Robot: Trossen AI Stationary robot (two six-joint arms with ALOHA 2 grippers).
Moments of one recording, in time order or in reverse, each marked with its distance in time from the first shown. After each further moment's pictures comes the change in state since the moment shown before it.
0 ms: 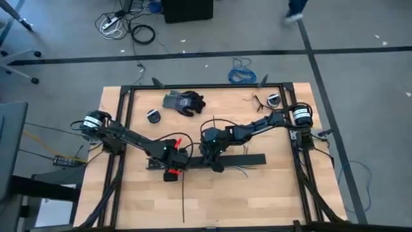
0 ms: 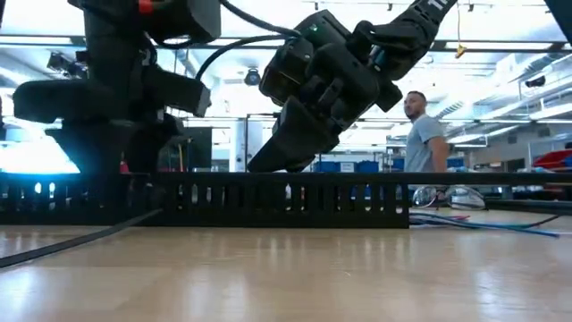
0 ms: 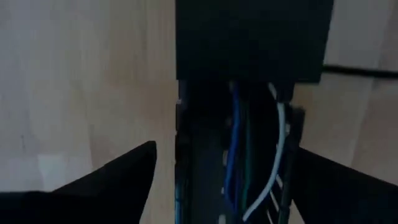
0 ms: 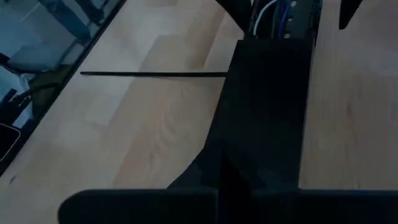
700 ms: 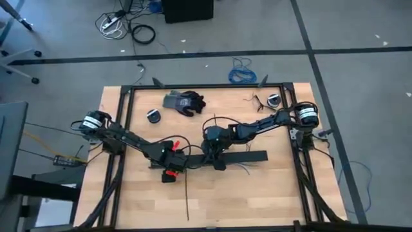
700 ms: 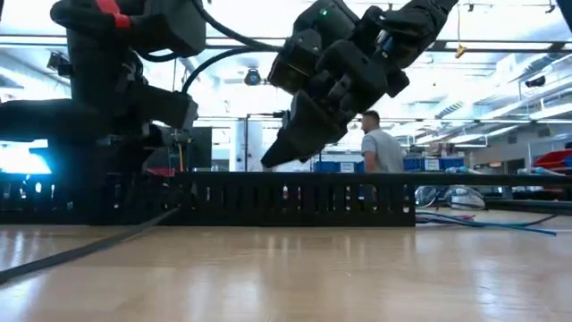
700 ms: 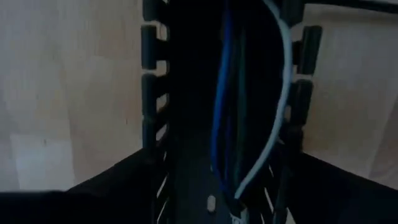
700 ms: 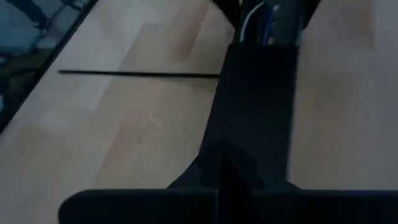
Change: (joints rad) left arm -0.020 0.000 -0.063 0.073 -0.023 -0.080; right arm 0.000 -0.142 -0.012 -0.013 0.086 -0.025
